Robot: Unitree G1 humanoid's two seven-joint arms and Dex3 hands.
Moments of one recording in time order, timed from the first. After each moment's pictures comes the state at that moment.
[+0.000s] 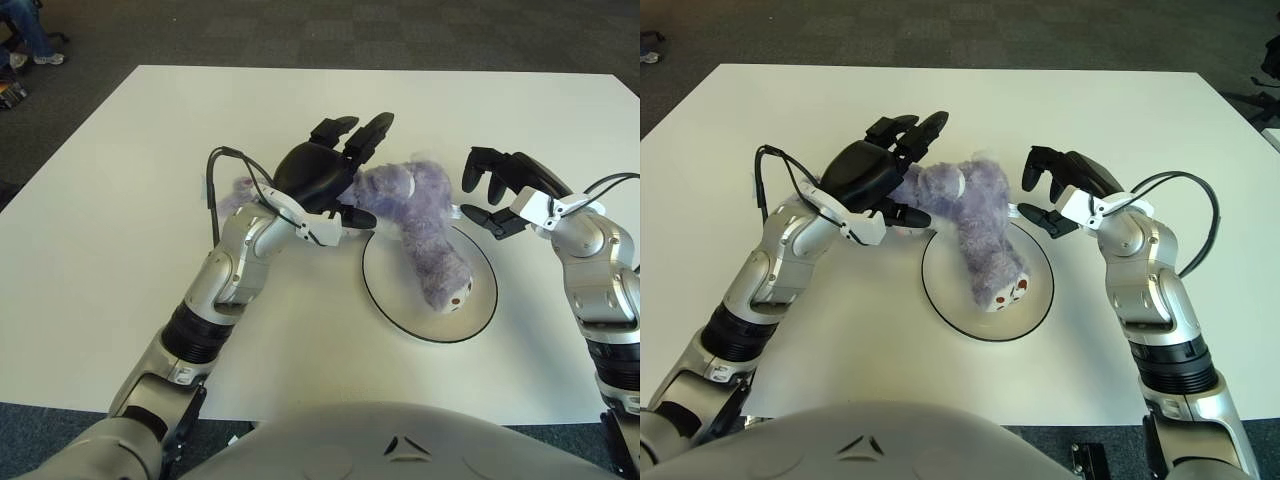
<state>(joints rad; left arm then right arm) -0.33 0.27 -0.39 -0.33 0.87 -0.02 -0.33 -0.16 -0.63 0.02 -0.29 -0.45 0.35 0.42</state>
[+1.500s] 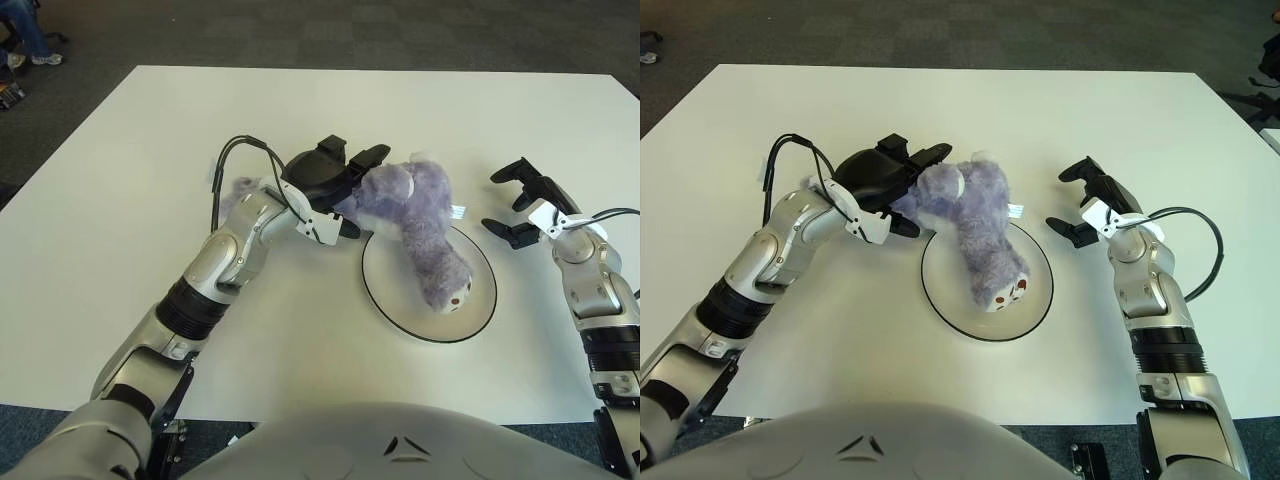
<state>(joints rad) -0.44 0.36 -0.46 -0.16 0.92 -0.09 -0.45 -0.16 -0.57 -0.03 0.08 -0.40 0.19 0.18</state>
